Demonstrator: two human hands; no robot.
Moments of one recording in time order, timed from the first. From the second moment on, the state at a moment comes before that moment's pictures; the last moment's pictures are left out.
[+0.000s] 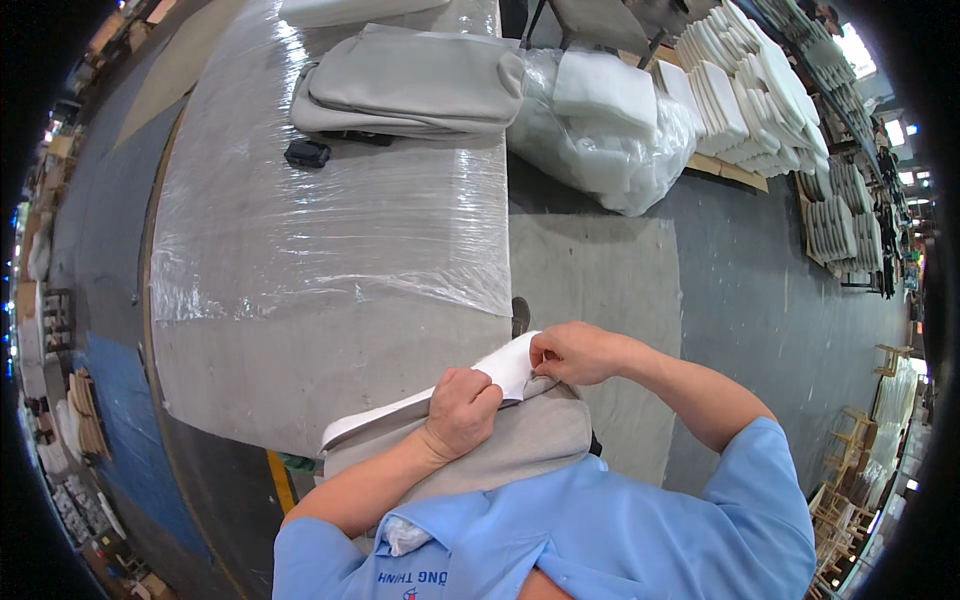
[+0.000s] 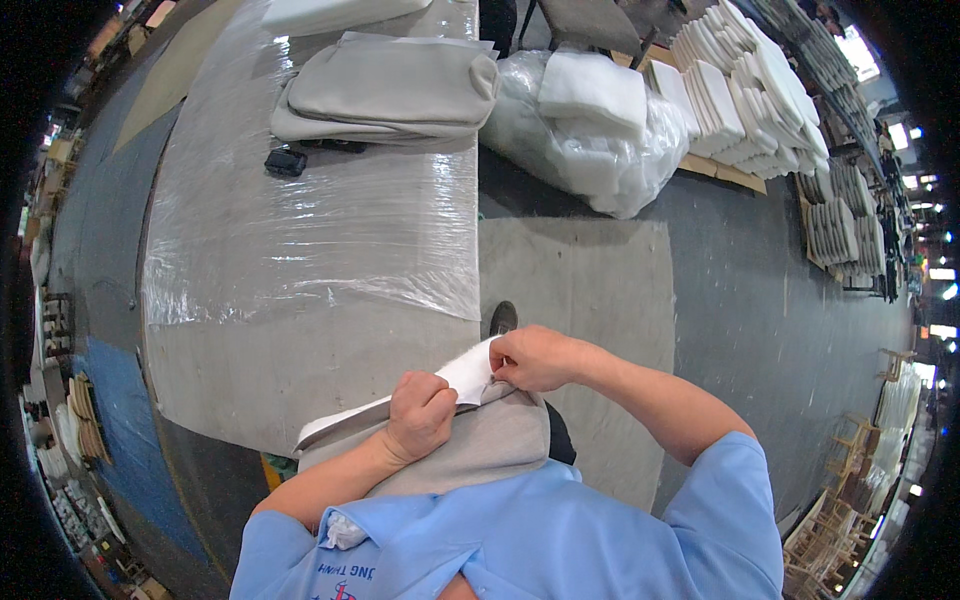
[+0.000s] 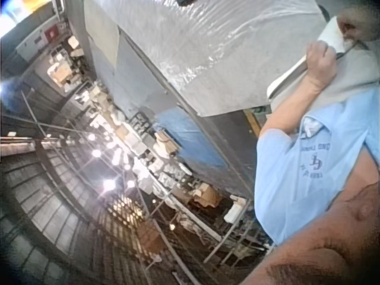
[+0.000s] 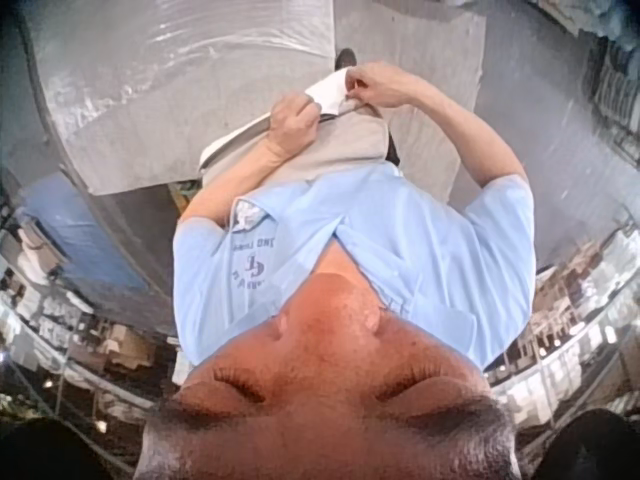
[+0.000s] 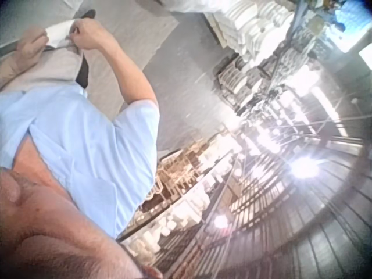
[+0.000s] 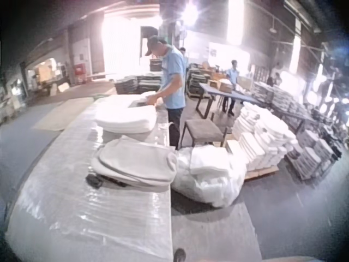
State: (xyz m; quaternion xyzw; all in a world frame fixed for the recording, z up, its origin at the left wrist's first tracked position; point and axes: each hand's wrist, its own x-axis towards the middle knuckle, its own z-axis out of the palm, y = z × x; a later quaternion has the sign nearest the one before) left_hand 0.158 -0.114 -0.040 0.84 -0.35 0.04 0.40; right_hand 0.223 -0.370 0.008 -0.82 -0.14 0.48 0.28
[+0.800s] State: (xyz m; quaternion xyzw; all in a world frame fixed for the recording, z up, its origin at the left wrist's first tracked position) left_hand 0.156 -0.112 -0.038 0.85 -0.36 0.04 0.38; right_hand 0.217 -0.363 -0.003 -0.76 0.00 0.52 0.39
